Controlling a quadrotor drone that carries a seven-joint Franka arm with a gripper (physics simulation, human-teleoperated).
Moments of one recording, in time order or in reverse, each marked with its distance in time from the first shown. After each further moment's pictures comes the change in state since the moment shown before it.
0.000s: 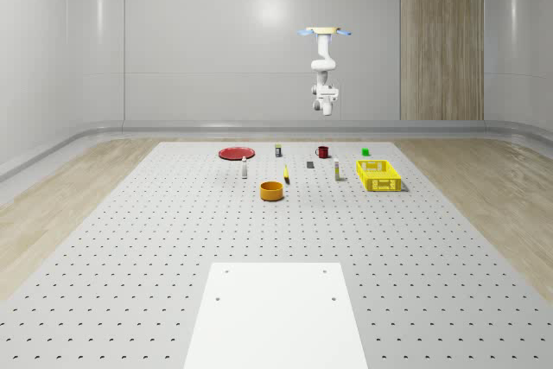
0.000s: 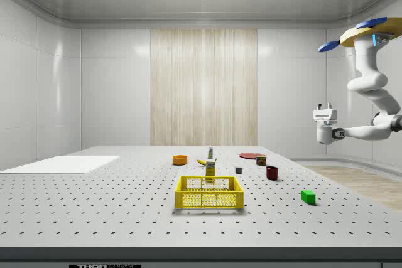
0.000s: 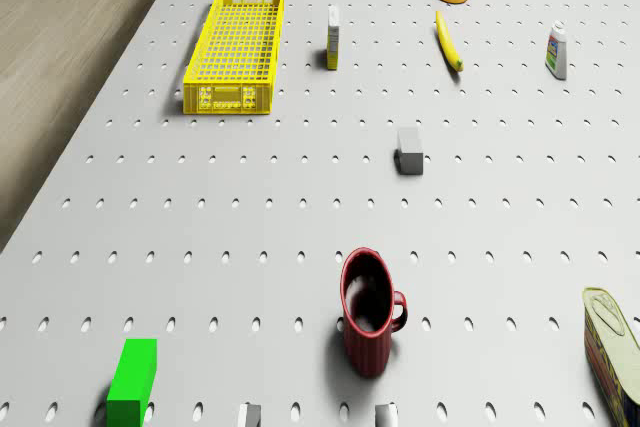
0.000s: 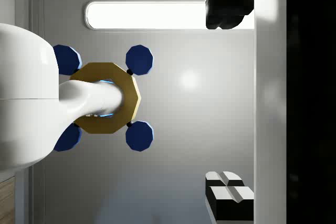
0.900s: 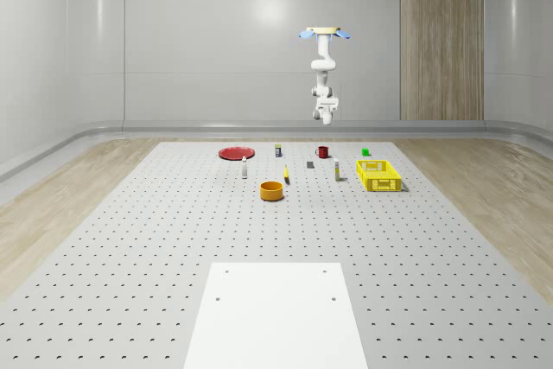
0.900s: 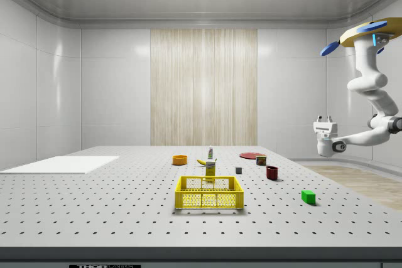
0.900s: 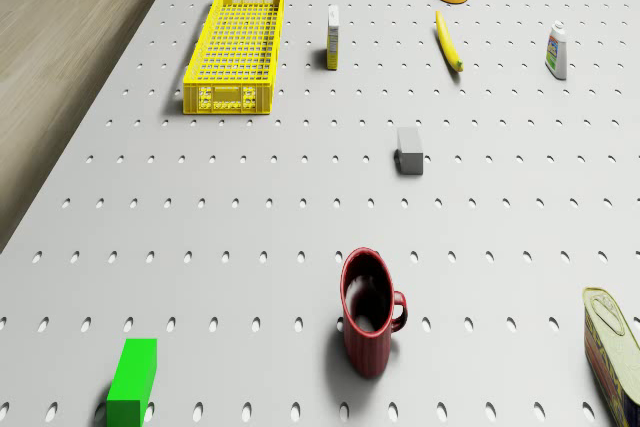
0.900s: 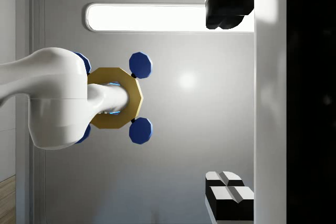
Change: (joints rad) arm -0.006 0.082 0.003 0.283 0.002 -0.187 -0.003
